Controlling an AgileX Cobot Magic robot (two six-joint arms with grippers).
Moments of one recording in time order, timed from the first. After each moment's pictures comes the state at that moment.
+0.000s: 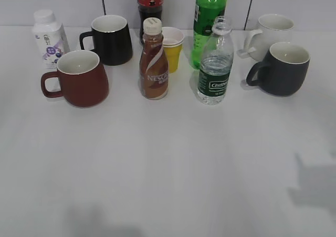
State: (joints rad) left arm -0.08 0.28 -0.43 -0.16 0.42 0.01; right arm 0.08 0.31 -0.48 0.20 0.53 -0.07
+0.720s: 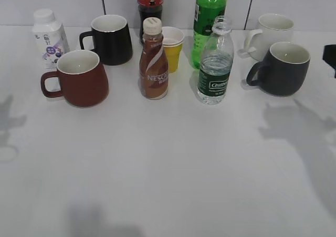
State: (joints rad) left arm -0.10 1.20 -0.38 -0.17 -0.48 -0.02; right arm 0.19 1.03 -0.48 0.21 -0.13 -0.19
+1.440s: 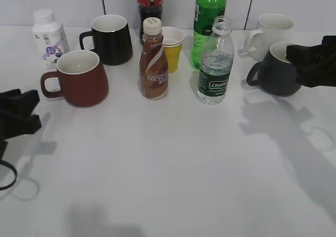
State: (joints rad) left arm -0.37 1.46 -0.20 -0.18 -0.93 -0.05; right arm 0.30 1.21 -0.48 0.14 -0.36 -0.18
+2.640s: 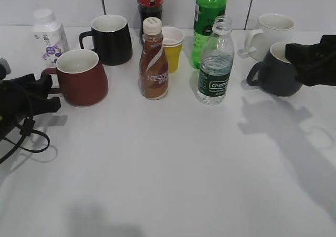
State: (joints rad) left arm -0.26 1.88 -0.41 -0.13 -1.20 0.00; right arm 0.30 1.21 -0.48 0.10 -0.37 -0.12
